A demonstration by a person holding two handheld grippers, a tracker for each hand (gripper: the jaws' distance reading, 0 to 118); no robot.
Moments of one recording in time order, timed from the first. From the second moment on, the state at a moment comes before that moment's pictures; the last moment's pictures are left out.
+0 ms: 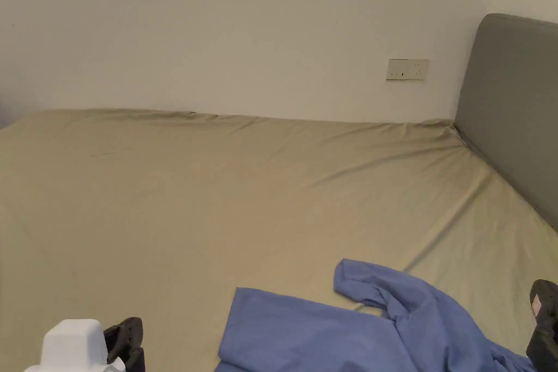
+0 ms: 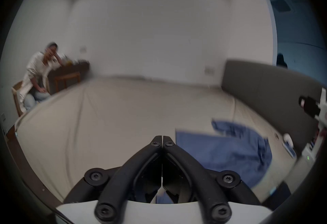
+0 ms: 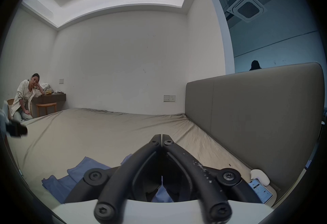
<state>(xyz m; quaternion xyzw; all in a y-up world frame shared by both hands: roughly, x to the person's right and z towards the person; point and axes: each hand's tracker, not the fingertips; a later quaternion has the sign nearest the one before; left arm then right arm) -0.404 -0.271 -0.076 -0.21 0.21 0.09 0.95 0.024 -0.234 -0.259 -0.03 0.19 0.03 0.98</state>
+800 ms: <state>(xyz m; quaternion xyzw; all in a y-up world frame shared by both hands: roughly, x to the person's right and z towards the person) -0.385 -0.376 -0.117 -0.45 0.11 0.19 0.86 0.077 -0.360 -0.394 -0.38 0.15 0.16 0.90</state>
